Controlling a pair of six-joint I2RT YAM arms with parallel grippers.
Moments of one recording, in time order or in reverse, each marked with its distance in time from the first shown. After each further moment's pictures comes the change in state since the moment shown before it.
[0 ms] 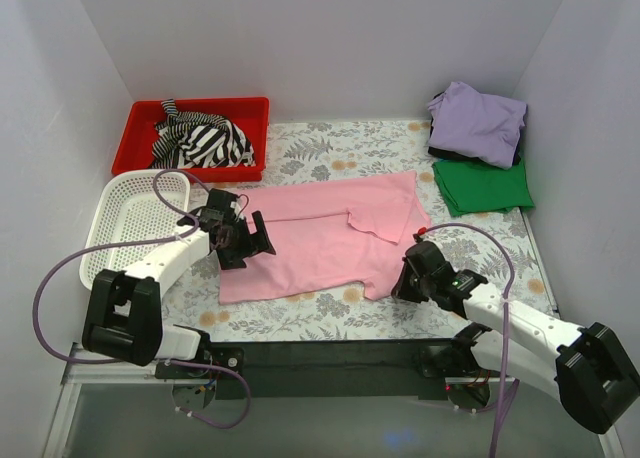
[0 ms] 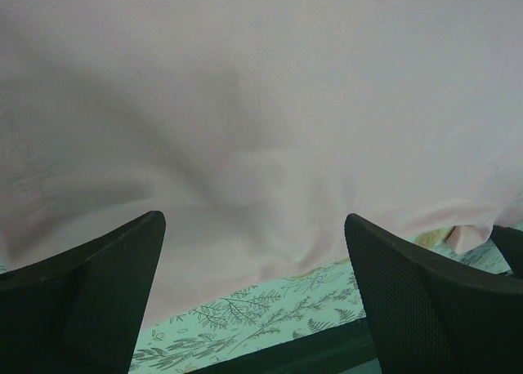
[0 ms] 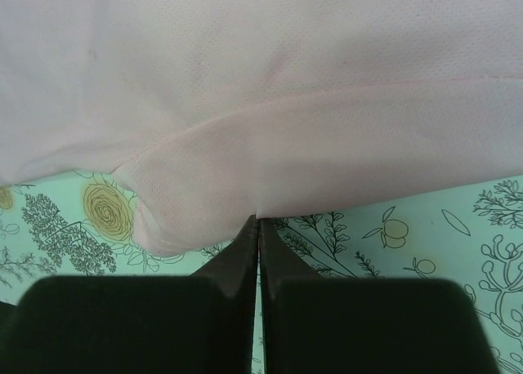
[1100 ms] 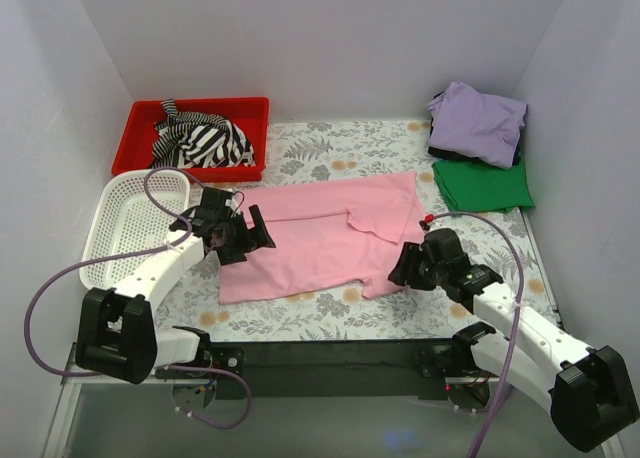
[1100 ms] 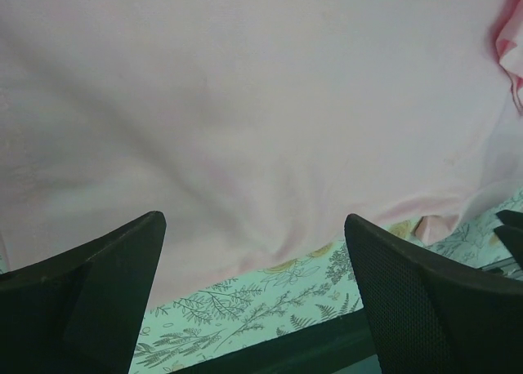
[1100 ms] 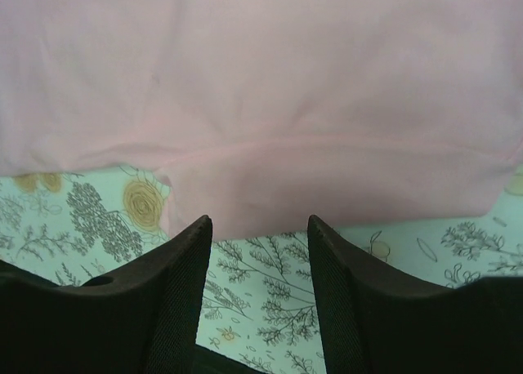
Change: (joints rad) left arm 0.005 -0.075 0.011 -0.008 0.008 -0.017; right arm -0.203 -0.077 0.070 -0.011 -0.173 -0.234
